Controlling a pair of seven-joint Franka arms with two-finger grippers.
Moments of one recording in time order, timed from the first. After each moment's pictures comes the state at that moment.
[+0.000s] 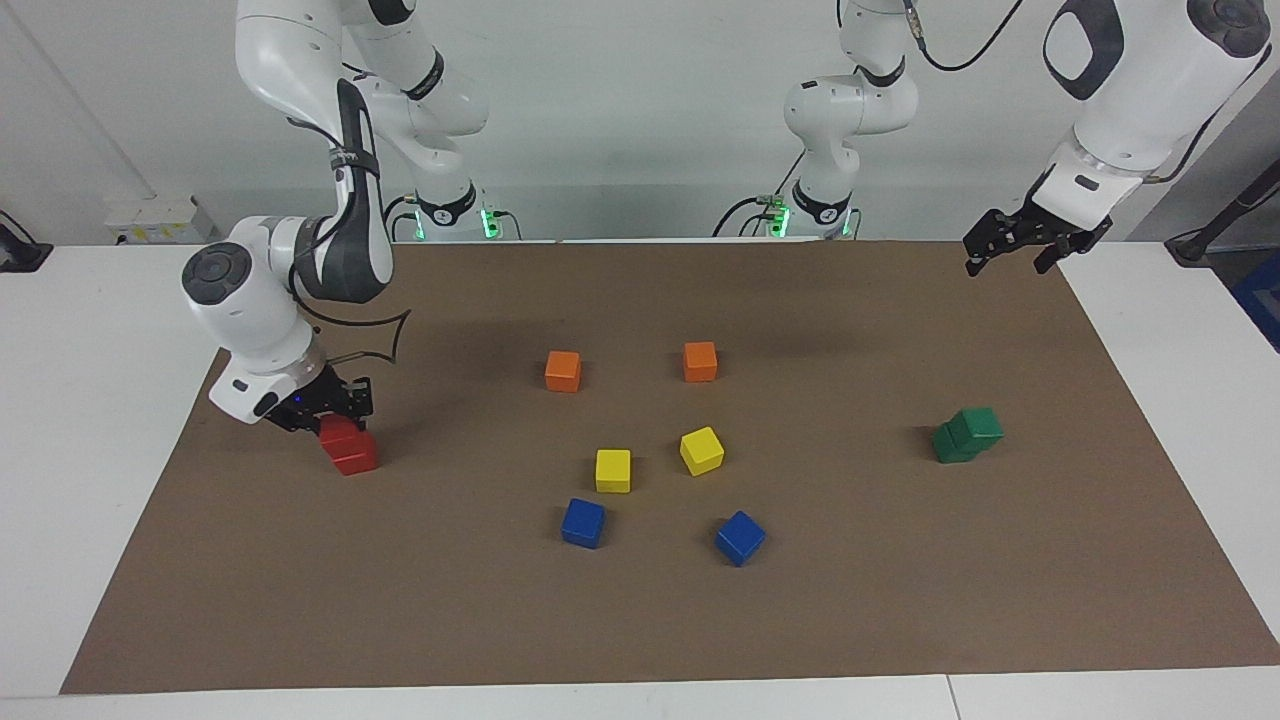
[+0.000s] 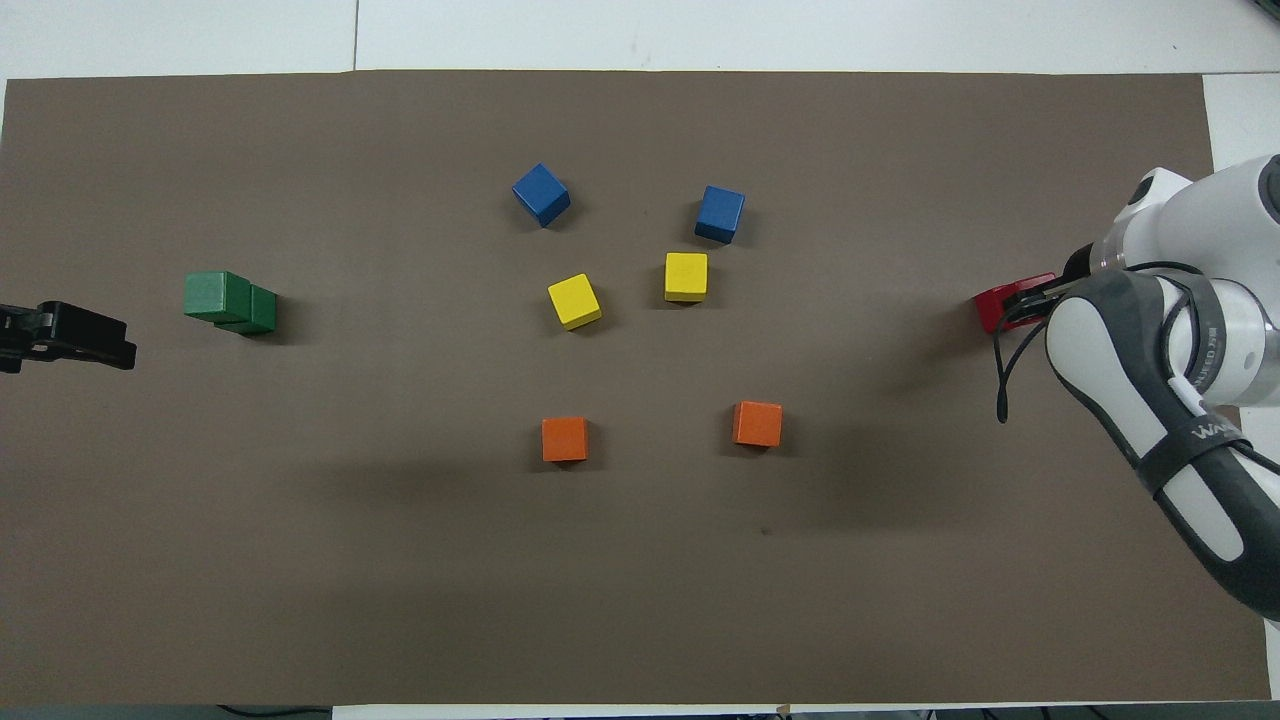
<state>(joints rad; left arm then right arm) 0.02 -0.04 -0.01 -1.67 0.01 1.54 0.06 -0.09 0.24 0.00 -1.94 -0.02 2.17 -0.30</state>
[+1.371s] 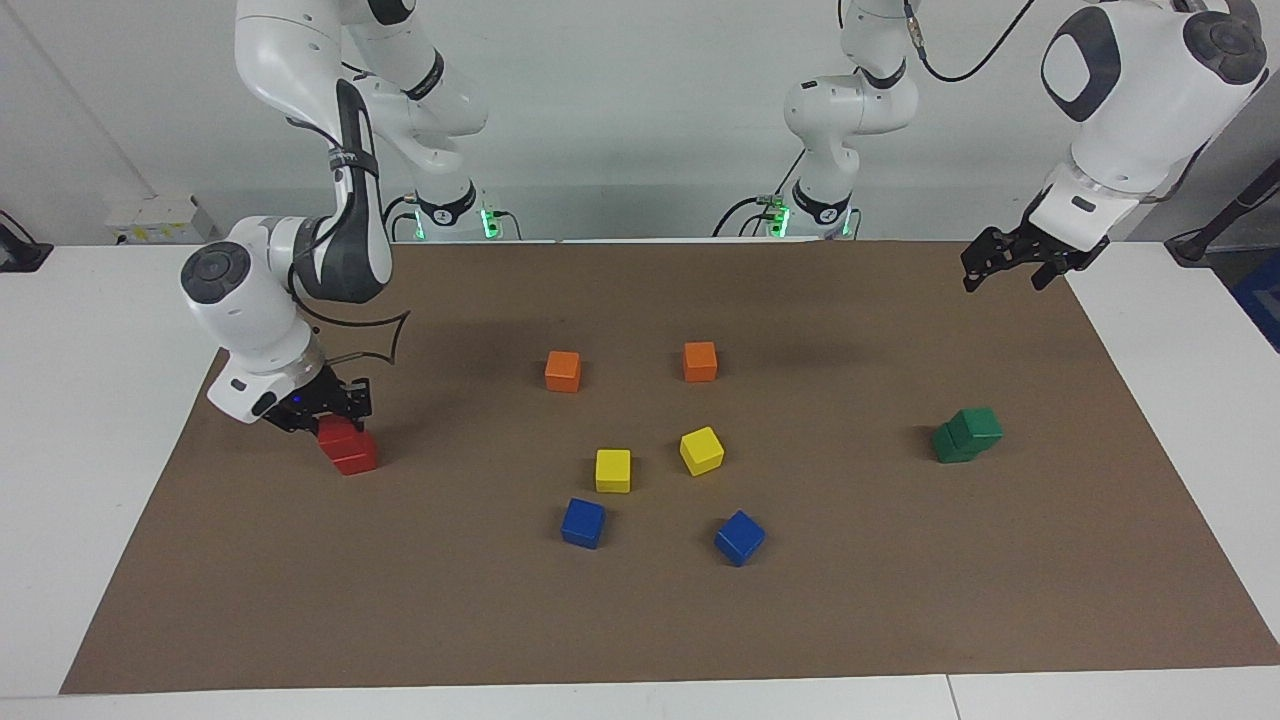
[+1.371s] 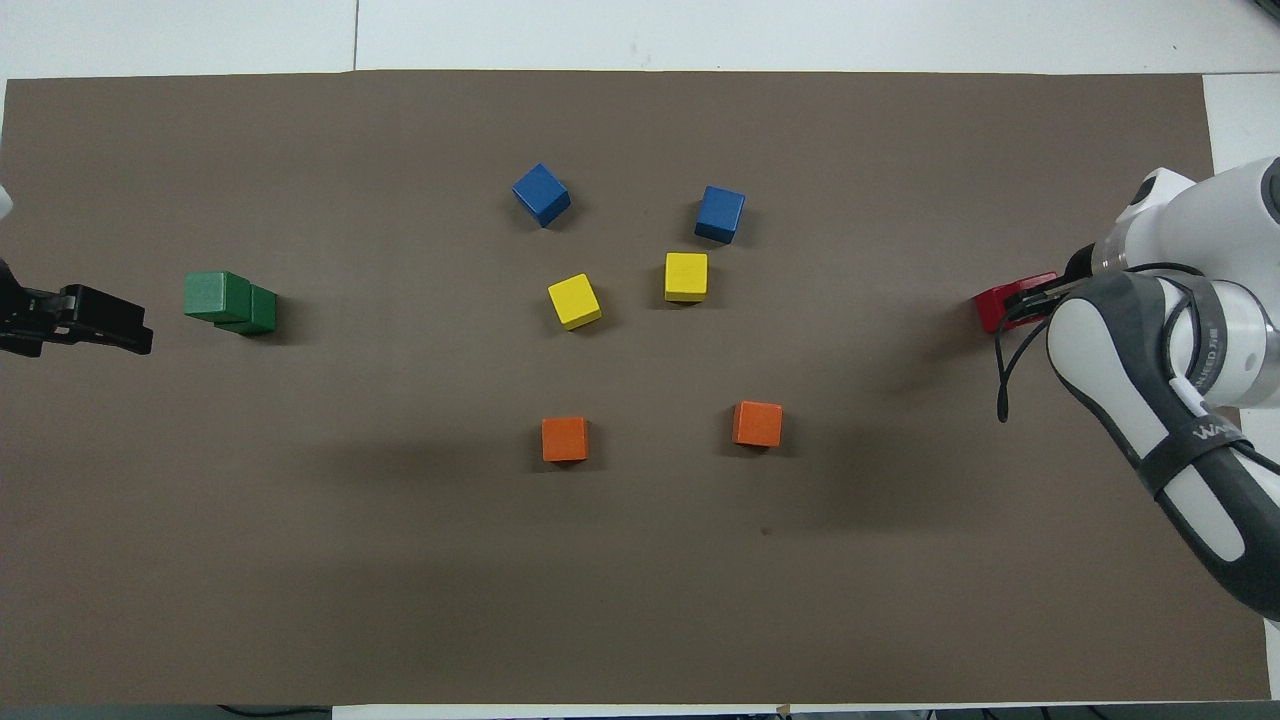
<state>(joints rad) 0.02 0.01 -0.02 -1.65 0.01 1.55 0.06 -0.10 0.24 0.00 -1.95 -0.02 2.18 -0.30</state>
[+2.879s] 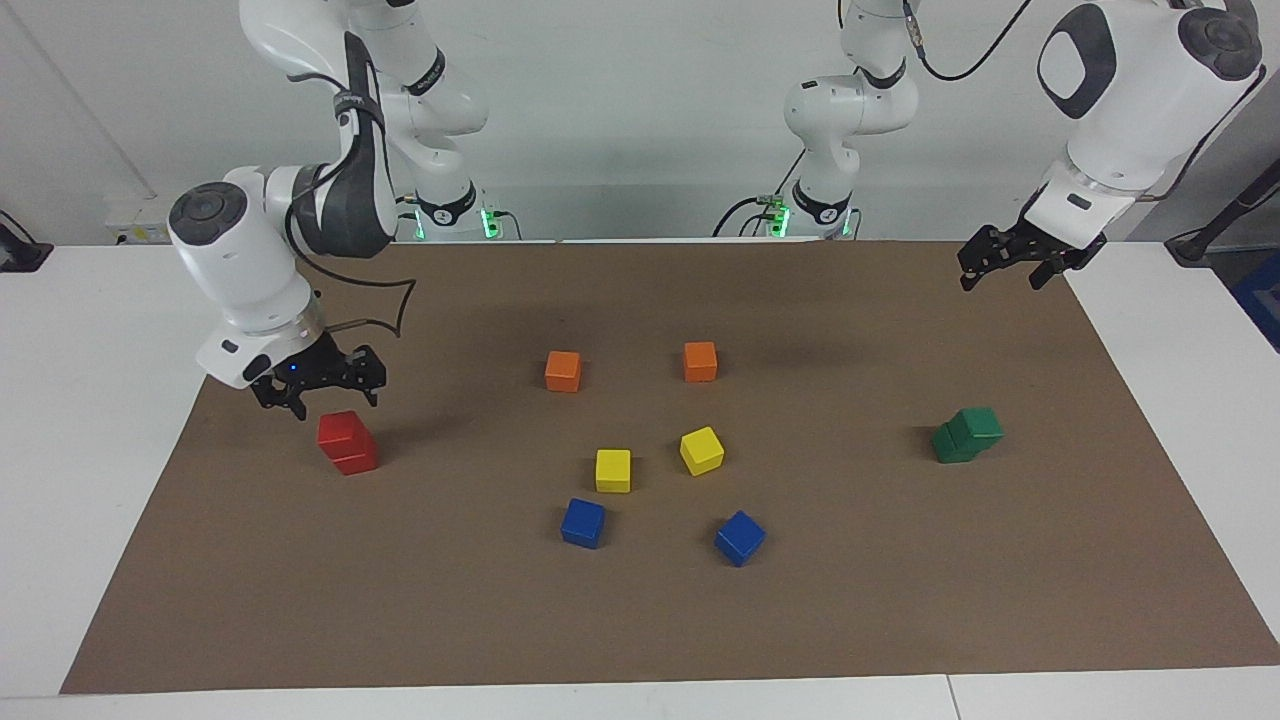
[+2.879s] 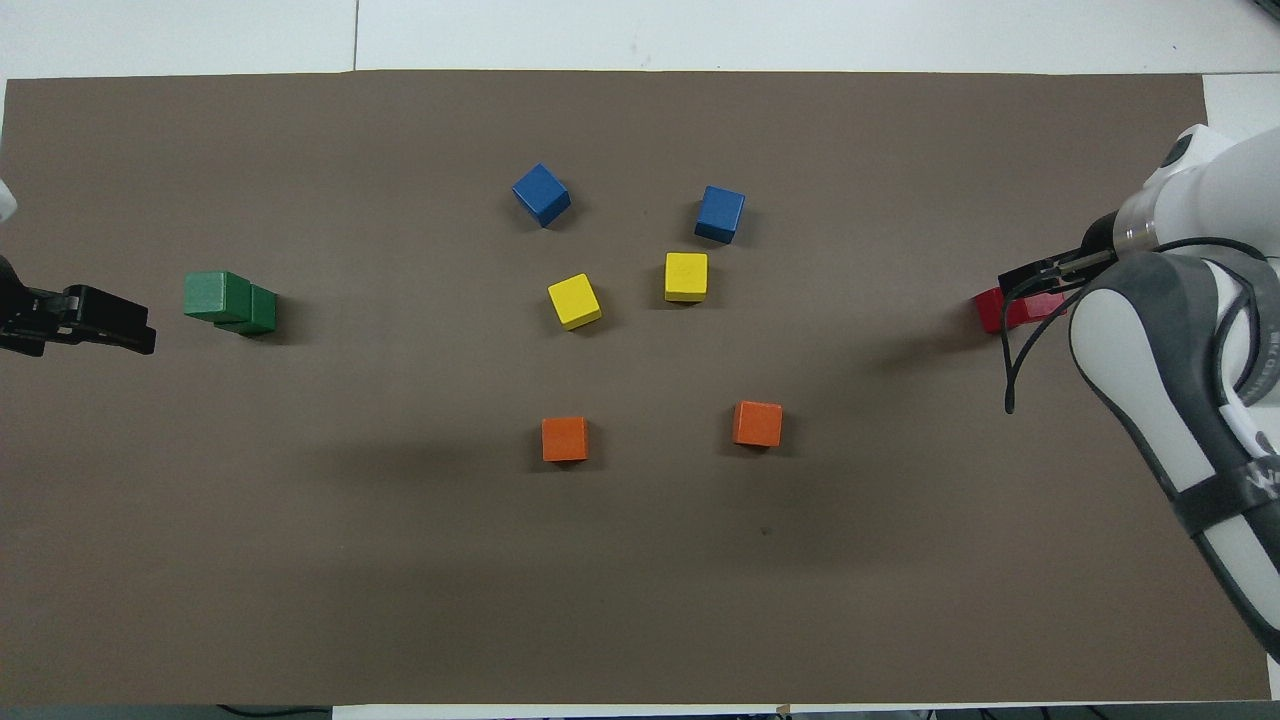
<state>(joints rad) 0.02 0.00 -0.02 -1.65 0.01 1.55 0.06 -0.04 0.12 0.02 -1.84 -0.02 1.98 -0.21</state>
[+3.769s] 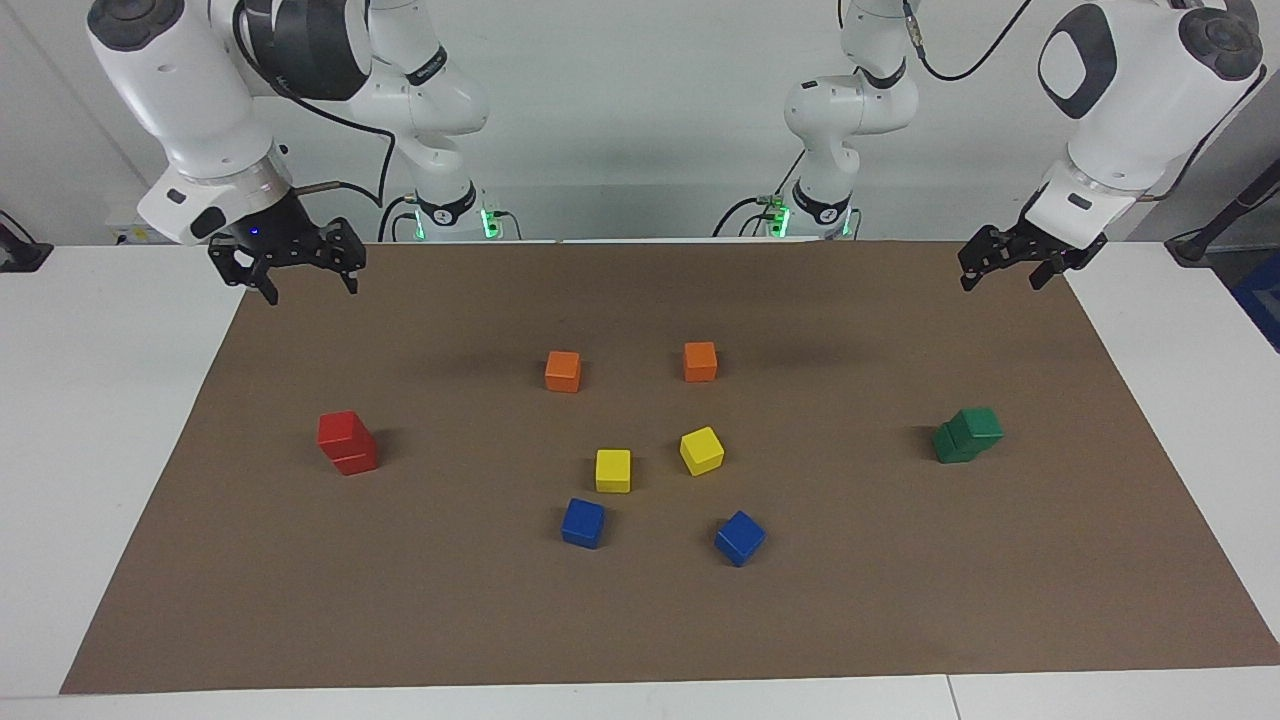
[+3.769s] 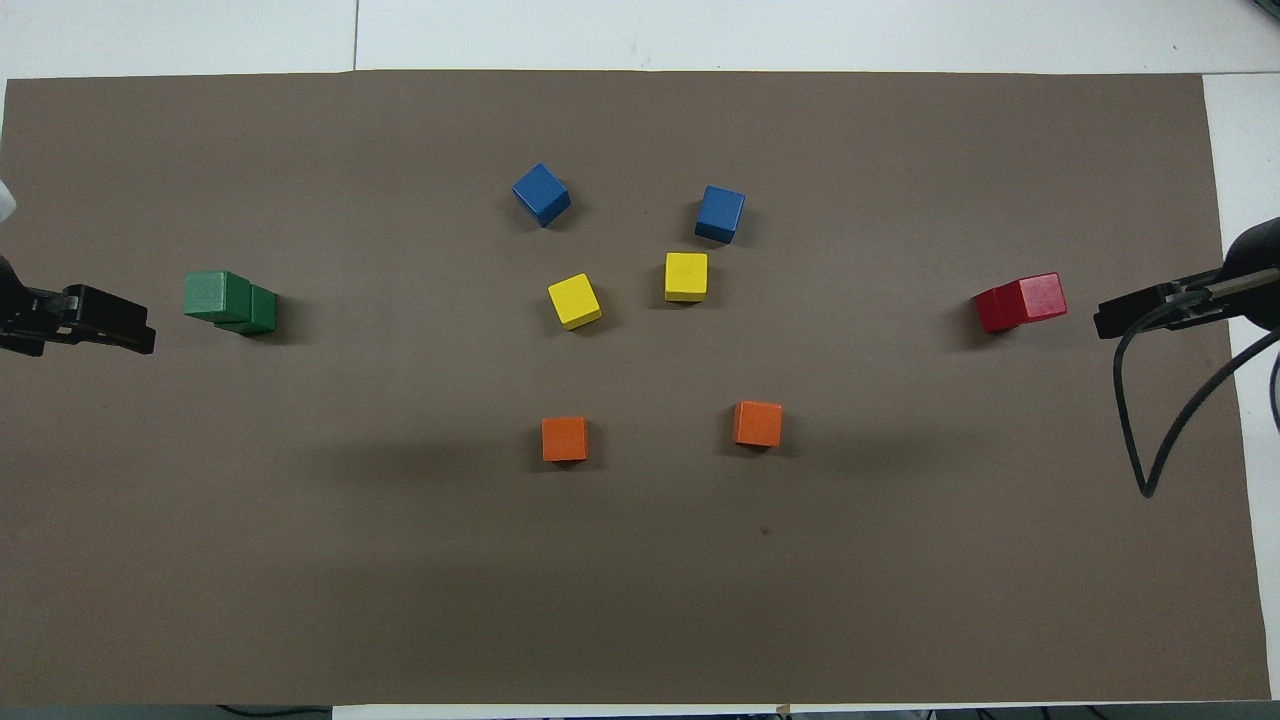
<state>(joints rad) 0.02 0.00 -0.02 -1.65 0.01 1.55 0.06 -0.05 -0.03 0.02 -1.69 -0.02 1.64 -0.18</state>
